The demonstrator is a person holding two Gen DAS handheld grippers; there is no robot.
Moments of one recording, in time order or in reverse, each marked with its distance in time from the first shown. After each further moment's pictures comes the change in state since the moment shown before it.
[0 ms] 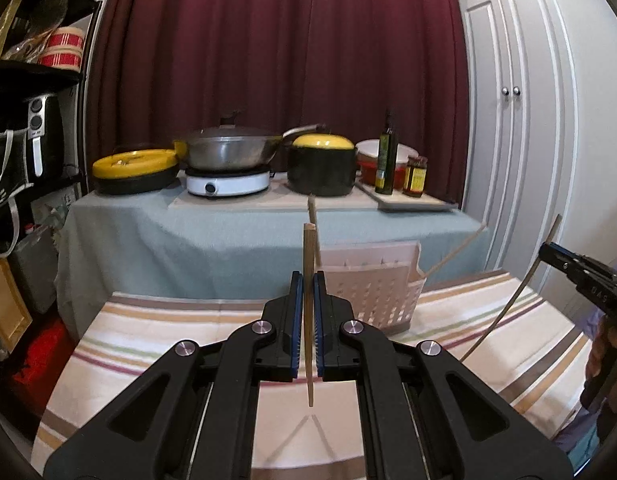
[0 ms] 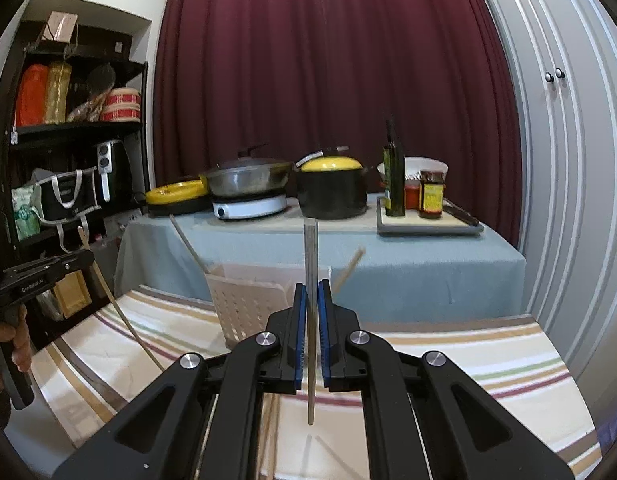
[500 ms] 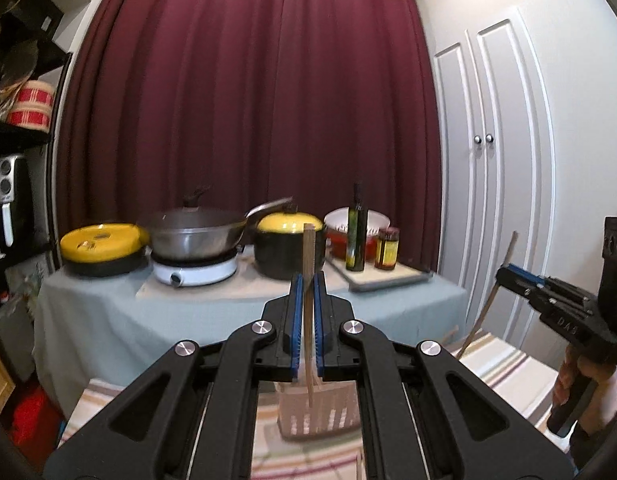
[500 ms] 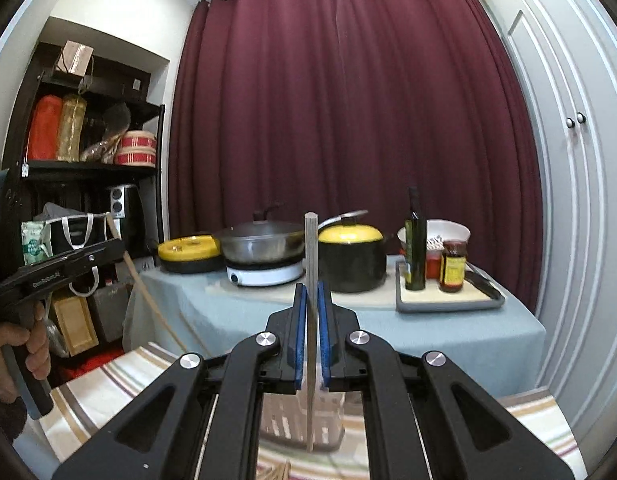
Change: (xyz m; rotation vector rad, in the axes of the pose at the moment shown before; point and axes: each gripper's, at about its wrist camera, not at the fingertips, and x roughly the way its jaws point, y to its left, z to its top) left arm 0.020 -0.030 0.096 0.052 -0.200 -0.092; right arm 0.026 0.004 0.075 -0.028 -0.173 0.065
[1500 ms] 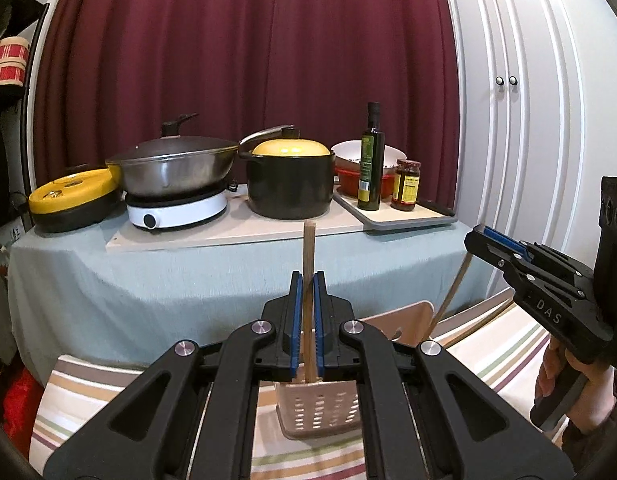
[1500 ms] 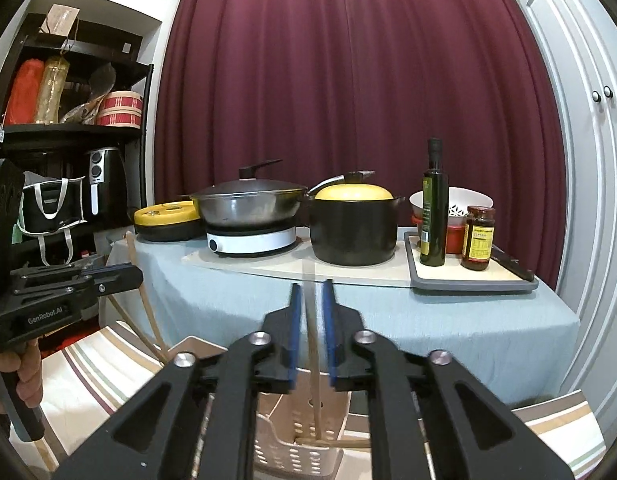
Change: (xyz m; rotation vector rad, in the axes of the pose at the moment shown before) left arm 0.112 0.014 -0.063 -0.008 0.222 0.000; right arm 0.105 -0.005 -0.045 -0.023 0.104 -0.014
